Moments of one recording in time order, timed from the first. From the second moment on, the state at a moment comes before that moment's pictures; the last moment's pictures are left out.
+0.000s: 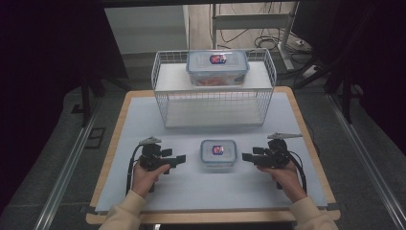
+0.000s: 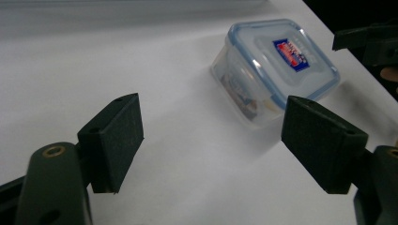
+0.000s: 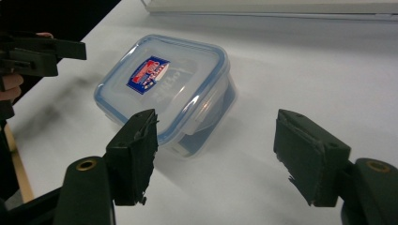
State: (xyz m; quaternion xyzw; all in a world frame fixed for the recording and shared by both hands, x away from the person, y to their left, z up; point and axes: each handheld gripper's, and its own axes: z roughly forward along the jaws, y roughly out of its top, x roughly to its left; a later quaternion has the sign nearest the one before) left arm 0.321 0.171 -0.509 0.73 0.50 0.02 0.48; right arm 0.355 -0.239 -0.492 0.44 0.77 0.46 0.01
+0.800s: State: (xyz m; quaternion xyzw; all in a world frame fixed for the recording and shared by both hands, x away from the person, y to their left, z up) left arm 0.366 0.115 -0.522 0.73 0.50 -0.07 0.46; right arm 0.386 -0.204 -0.503 0.44 0.78 0.44 -0.05
